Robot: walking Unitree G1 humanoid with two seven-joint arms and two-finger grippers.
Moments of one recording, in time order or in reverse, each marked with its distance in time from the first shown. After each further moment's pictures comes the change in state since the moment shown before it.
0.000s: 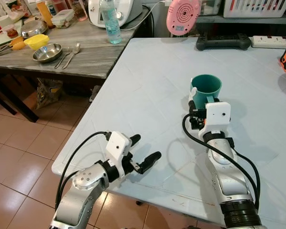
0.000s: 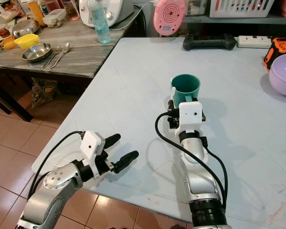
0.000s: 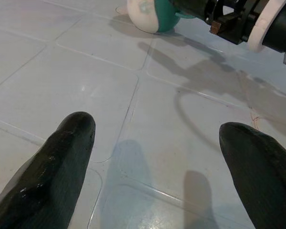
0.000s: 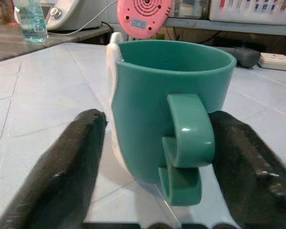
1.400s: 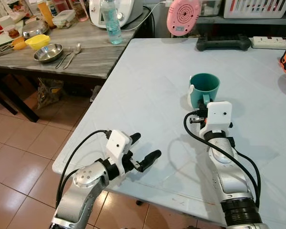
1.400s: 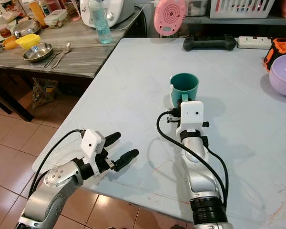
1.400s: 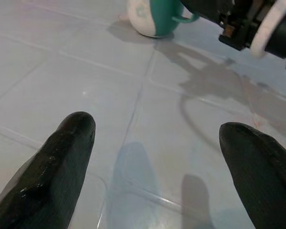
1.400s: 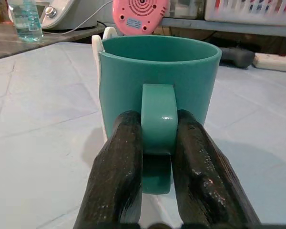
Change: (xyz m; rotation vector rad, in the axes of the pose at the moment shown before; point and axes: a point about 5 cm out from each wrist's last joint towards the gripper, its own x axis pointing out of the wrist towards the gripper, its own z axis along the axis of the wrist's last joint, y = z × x) left arm 0.004 0.005 0.004 -0.005 -0.022 0.000; right arm 0.000 -0.009 -0.002 -0.021 -0.001 -0.027
